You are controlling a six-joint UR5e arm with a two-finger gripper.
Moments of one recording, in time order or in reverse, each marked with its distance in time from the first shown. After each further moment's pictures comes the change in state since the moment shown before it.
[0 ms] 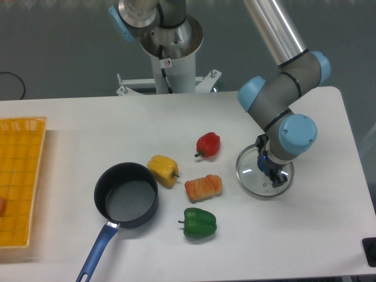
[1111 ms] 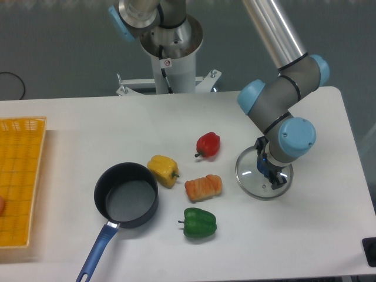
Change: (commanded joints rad) arm 0.000 -0.012 -0.003 0.003 -0.002 -0.002
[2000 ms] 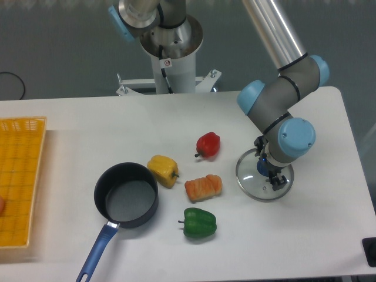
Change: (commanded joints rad) arm -0.005 0.012 0.002 0.000 0.000 0.002
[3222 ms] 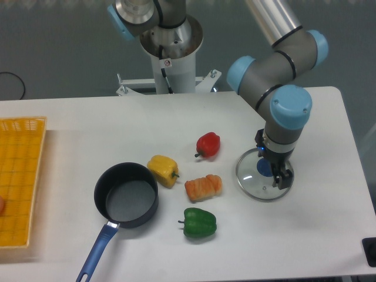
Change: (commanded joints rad) arm -0.051 0.135 0.012 0.089 -0.081 -0.023
